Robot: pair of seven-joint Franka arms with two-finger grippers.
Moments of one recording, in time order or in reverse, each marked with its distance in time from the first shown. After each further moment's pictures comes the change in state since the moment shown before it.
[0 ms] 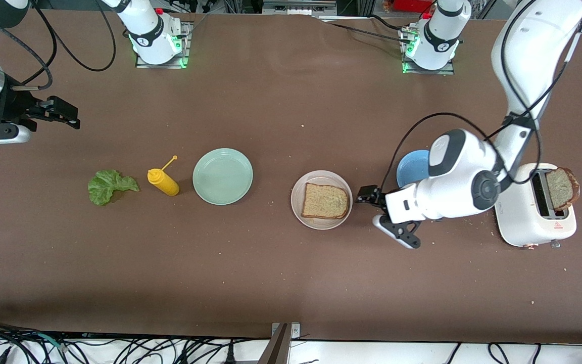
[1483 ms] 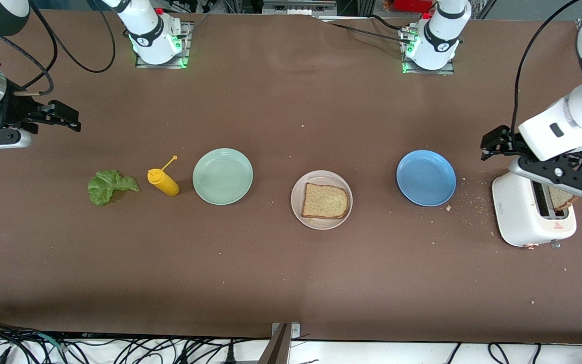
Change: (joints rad) left arm 0.152 -0.388 0.054 0.135 0.209 -0.505 -0.011; right arm -0.001 0.017 -0.004 0.000 0.000 0.000 -0.002
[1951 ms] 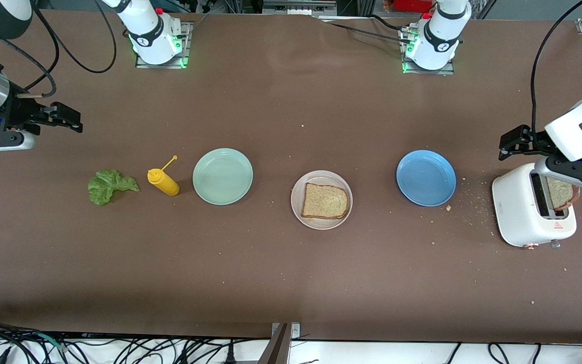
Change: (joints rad) left arm 0.043 -0.003 -0.003 0.018 -0.001 -0.021 0.000; right arm 0.000 0.014 0.000 0.000 0.000 0.000 0.000
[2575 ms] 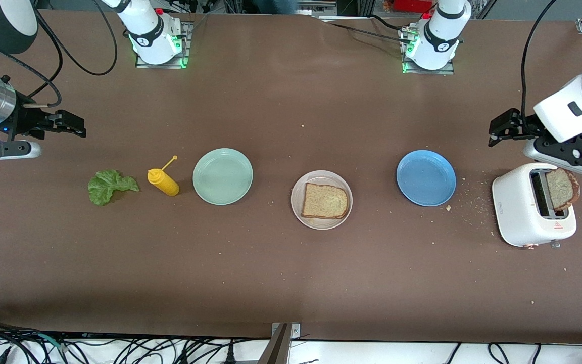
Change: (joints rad) left arm -0.135 -0.091 0.137 -0.069 -0.083 -0.009 0.000; right arm -0.002 0.034 -0.004 0.000 -0.004 0.006 0.000
